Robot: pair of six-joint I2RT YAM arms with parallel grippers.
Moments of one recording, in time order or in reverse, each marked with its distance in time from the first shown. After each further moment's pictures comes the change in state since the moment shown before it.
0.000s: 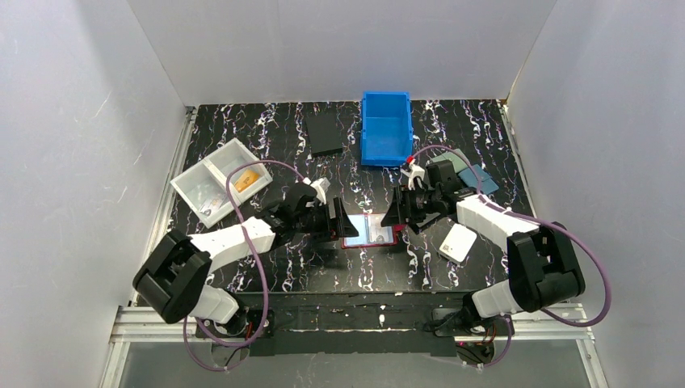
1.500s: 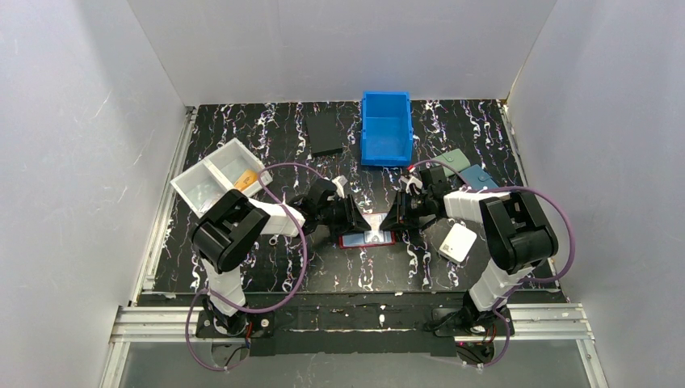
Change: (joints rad) left arm -0.009 0.447 0.141 0.349 0.076 -0.118; right arm -0.021 0.276 -0.012 0.193 -0.041 0.294
